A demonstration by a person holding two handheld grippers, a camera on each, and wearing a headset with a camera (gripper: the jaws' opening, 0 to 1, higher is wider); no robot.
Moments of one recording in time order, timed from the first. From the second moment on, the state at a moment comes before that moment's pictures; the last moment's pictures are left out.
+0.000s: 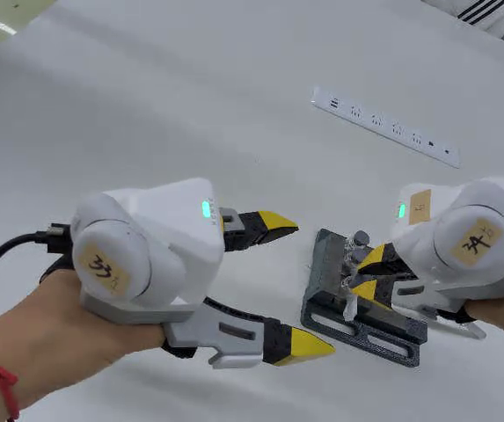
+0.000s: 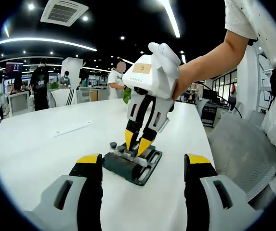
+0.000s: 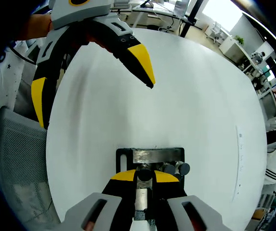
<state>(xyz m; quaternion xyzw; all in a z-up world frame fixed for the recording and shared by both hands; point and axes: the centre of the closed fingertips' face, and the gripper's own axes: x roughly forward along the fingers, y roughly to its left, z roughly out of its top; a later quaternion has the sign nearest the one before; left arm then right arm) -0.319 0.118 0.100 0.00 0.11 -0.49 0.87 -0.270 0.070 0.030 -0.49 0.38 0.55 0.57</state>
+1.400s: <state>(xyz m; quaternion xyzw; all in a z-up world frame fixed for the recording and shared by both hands) -0.321 0.115 0.097 0.00 0.11 -0.50 0.86 -0.269 0.065 0.029 -0.40 0.40 0.55 0.62</state>
